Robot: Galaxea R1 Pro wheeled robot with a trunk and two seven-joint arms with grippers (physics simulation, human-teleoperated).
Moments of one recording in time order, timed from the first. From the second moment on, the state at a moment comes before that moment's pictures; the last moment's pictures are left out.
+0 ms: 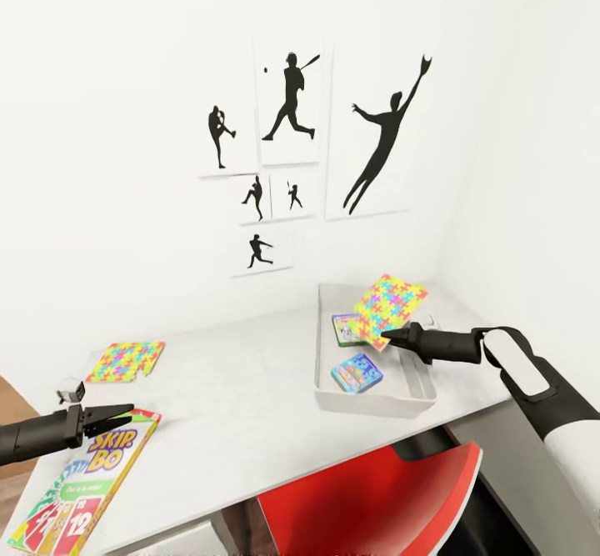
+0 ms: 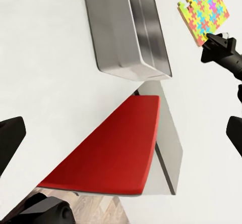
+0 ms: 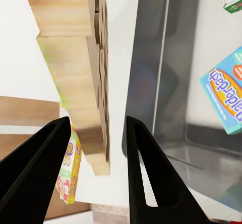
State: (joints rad) left arm -0.37 0.49 0.37 -1.09 0.05 1.03 -1.57; right arm -0.80 -0.40 0.23 -0.97 -1.21 1.05 0.24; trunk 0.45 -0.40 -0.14
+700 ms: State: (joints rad) left arm -0.38 0.48 0.37 -1.13 0.05 1.03 -1.57; right arm -0.80 -0.40 0.24 -0.97 -1.21 1.05 0.24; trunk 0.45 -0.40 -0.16
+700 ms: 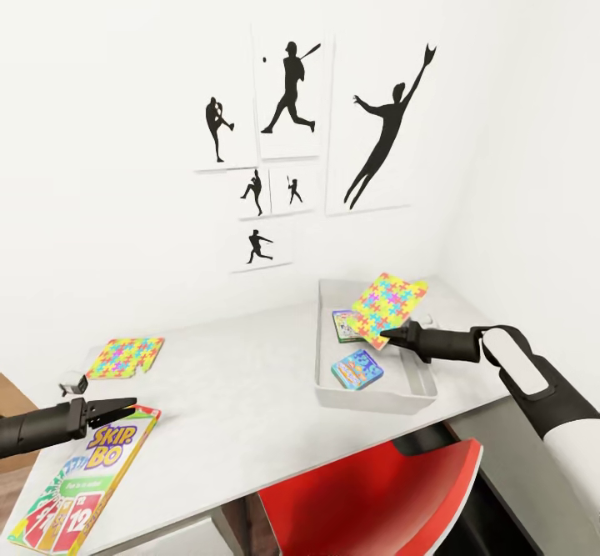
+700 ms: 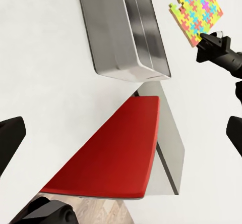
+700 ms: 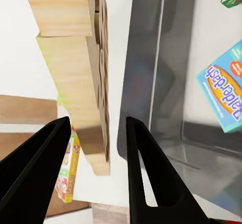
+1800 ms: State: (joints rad) left arm -0.38 0.49 0.37 -1.13 0.05 1.03 -1.57; right arm -0.97 -0.38 0.31 -0.82 -1.20 1.05 0.24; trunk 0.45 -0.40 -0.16
